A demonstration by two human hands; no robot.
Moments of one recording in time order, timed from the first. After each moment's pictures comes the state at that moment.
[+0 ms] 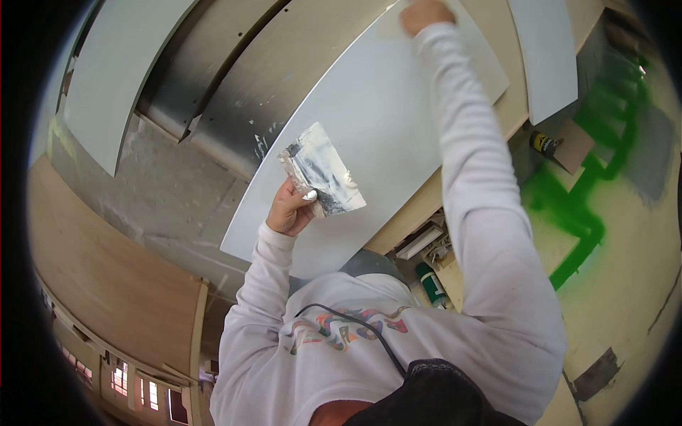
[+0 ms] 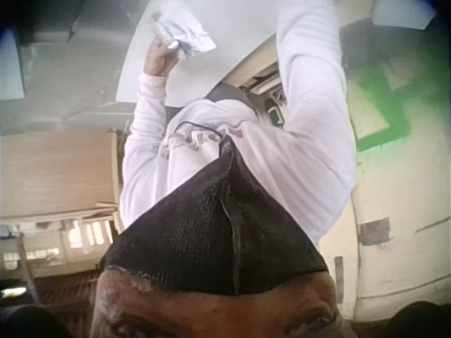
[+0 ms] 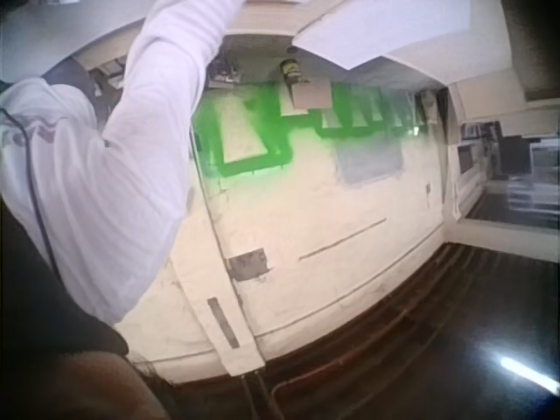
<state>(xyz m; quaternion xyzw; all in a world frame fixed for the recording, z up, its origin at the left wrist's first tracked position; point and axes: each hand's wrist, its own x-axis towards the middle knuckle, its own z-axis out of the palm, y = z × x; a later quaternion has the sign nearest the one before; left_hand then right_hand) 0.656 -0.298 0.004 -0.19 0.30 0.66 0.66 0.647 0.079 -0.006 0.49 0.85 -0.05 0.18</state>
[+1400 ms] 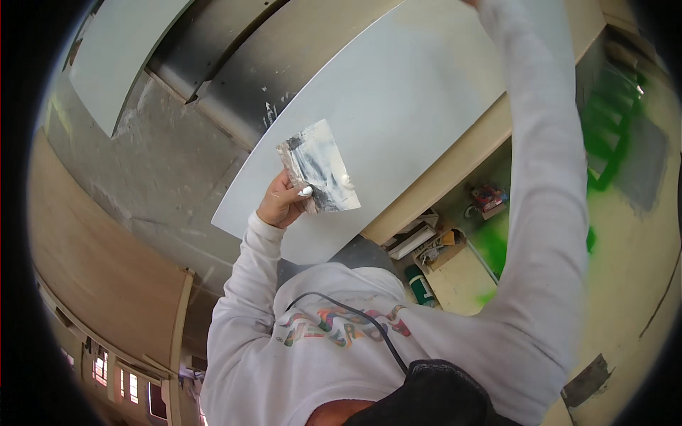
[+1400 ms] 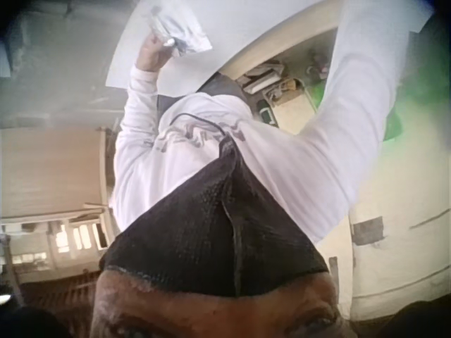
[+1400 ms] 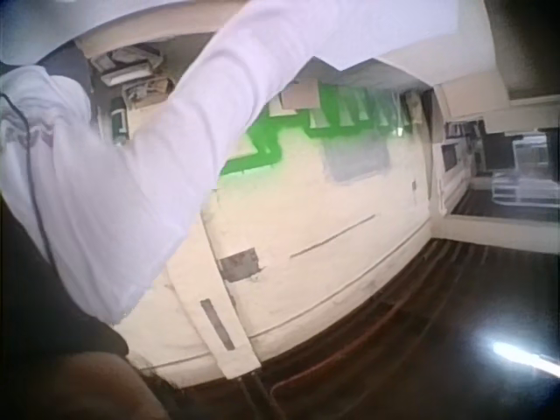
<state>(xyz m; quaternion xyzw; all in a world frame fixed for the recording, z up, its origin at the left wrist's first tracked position) 0.659 -0.334 0.012 -0.15 0.32 0.63 0.69 0.636 0.128 0.077 0.22 0.95 0.02 0.19</state>
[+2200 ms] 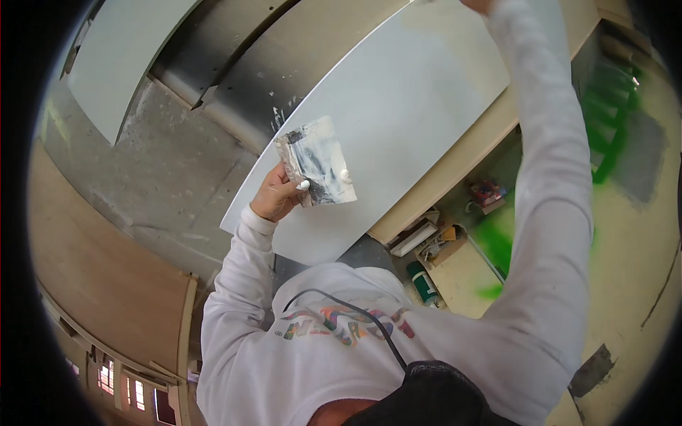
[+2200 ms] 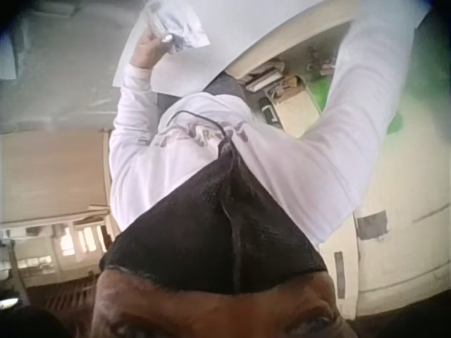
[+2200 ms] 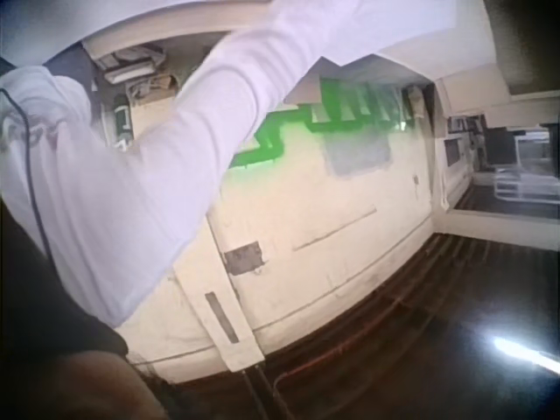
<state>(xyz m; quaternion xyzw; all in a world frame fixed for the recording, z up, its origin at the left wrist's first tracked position) 0.629 -0.333 0.025 -0.12 0.37 0.59 0.71 0.651 0.116 0.104 0.21 0.96 0.01 0.17</state>
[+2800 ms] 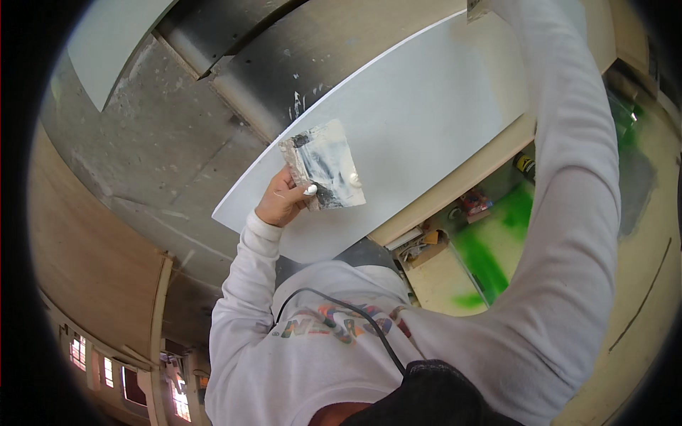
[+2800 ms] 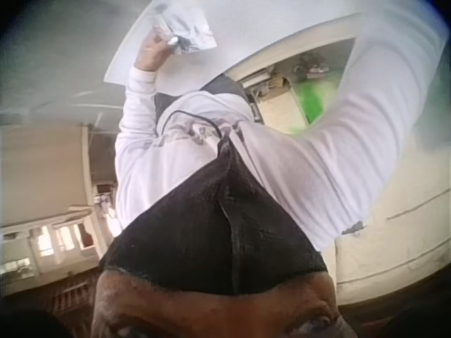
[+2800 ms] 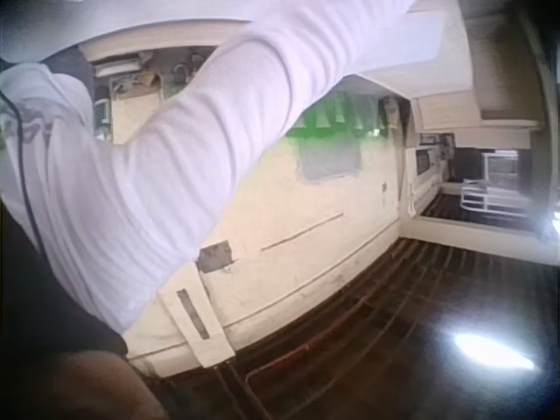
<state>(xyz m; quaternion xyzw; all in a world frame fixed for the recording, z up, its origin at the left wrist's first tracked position) 0.645 -0.366 -0.007 -0.18 0.34 0.64 0.66 0.566 0.109 0.053 0.16 0.96 -0.07 0.23</state>
